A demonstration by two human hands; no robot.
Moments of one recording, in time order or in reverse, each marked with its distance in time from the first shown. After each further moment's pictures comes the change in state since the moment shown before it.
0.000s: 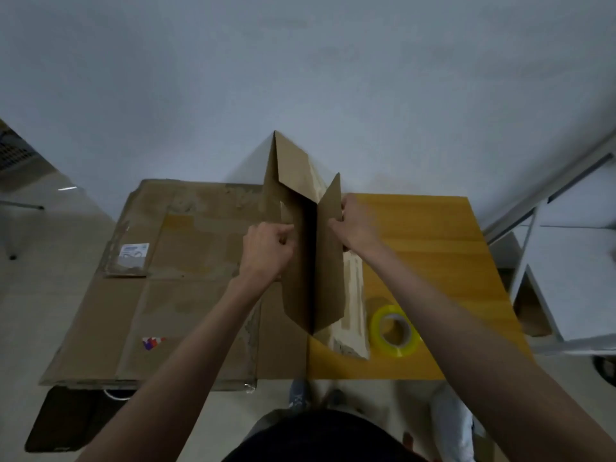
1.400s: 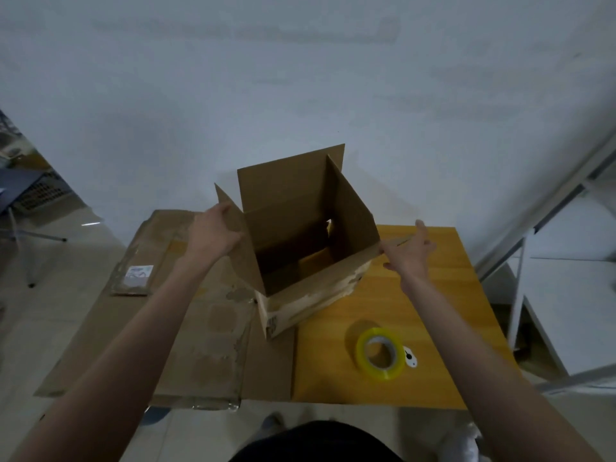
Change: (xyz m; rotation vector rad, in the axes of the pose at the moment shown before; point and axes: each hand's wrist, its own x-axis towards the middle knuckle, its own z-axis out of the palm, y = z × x) left_hand 0.003 0.014 -0.071 0.101 0.130 -0.191; right_hand -0.044 0.098 -0.076 0.585 0.339 0.302
